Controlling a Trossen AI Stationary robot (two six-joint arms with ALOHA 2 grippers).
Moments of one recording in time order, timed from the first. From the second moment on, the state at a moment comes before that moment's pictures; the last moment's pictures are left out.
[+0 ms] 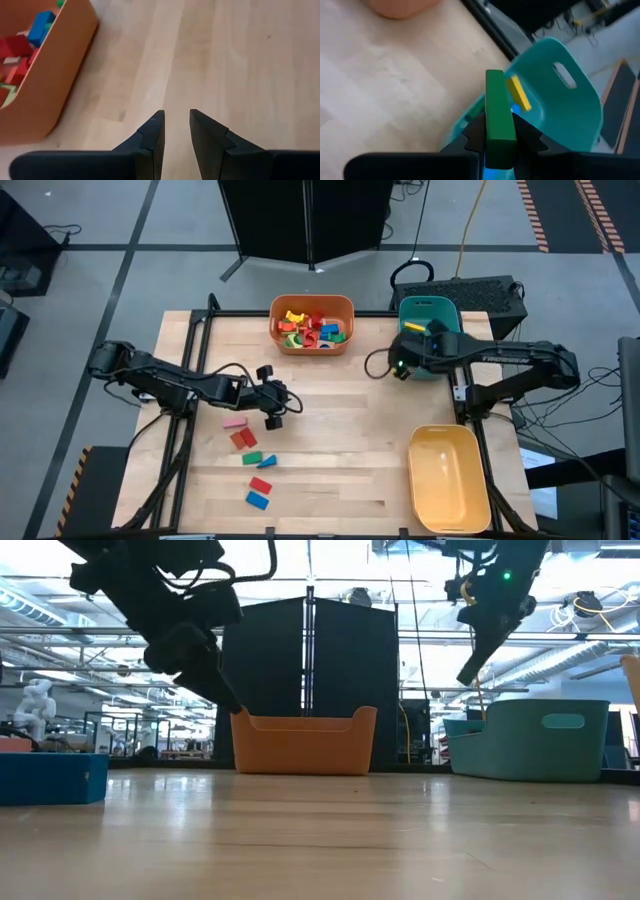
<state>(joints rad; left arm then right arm) -0.12 1.36 0.68 -0.17 -0.36 -0.10 -0.15 1.24 1.10 -1.16 0.67 0.49</state>
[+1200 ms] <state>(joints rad) -0.03 1.36 0.68 -0.36 -0.33 -0.23 -0.71 1.23 0.80 -0.80 0.26 0.27</state>
